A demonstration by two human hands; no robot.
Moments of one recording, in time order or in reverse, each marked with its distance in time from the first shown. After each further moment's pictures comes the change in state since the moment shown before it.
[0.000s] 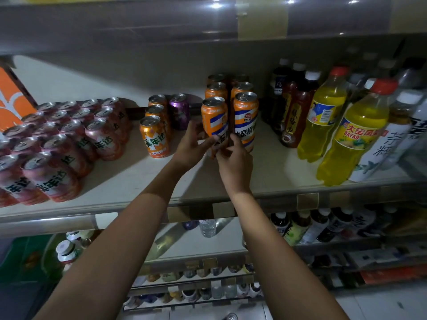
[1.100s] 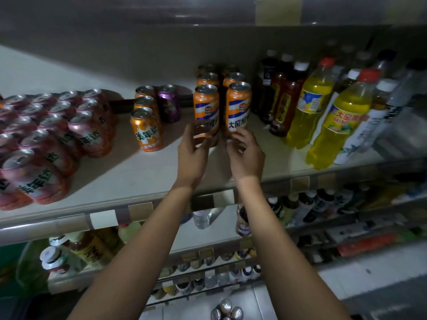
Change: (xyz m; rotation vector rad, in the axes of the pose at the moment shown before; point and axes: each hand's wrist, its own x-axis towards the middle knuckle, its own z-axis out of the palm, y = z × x) left_hand -0.050 0.021 0.025 -0.312 0.271 -0.034; right_hand -0.018 -0.003 -0.020 0.143 0.167 0.119
